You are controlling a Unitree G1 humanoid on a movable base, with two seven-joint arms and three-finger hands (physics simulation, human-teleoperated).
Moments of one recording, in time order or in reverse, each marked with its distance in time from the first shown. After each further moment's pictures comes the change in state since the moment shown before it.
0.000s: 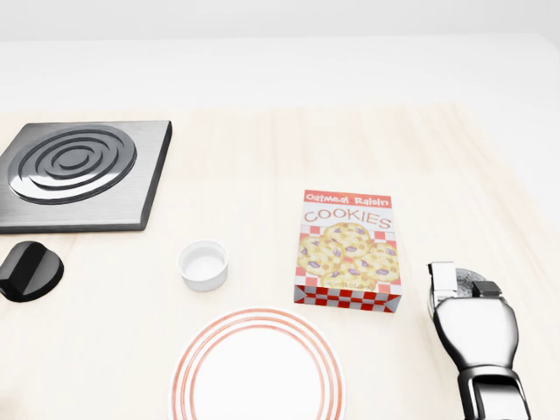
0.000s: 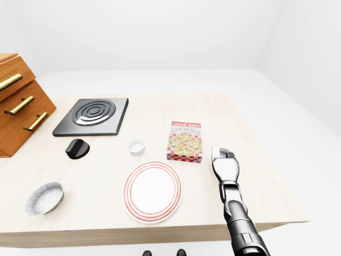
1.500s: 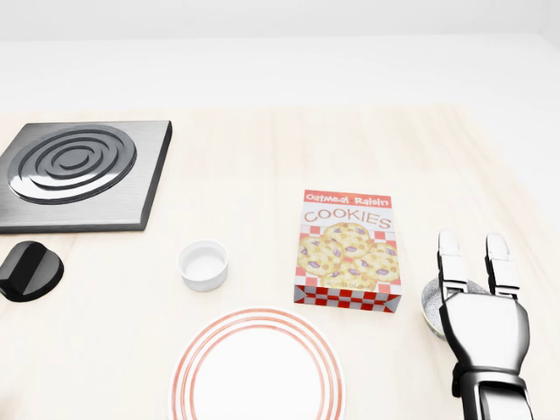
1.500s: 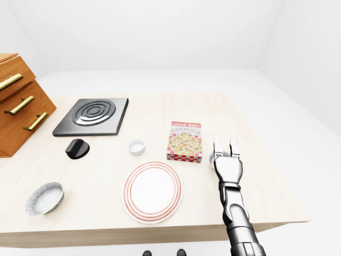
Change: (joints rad) left arm 0.000 -0.001 0.002 0.000 0.003 0.000 -0.001; right arm 0.097 0.041 -0.064 -0.206 0.058 -0.013 -0.036
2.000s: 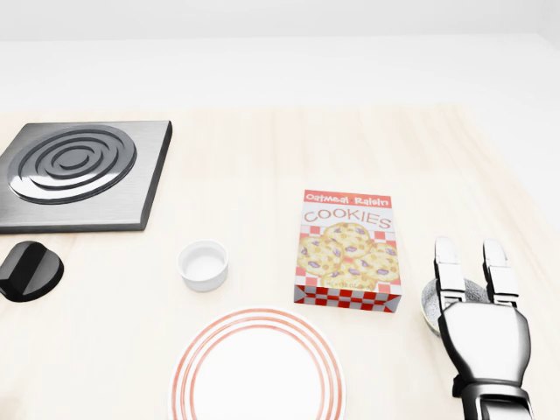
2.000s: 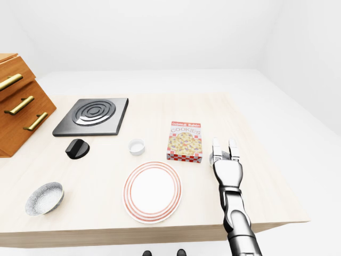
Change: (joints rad) left arm -0.003 -0.001 -0.001 0.000 0.003 0.000 0.004; right arm 0.078 0.018 -0.013 -0.117 -0.049 -0.015 0.052
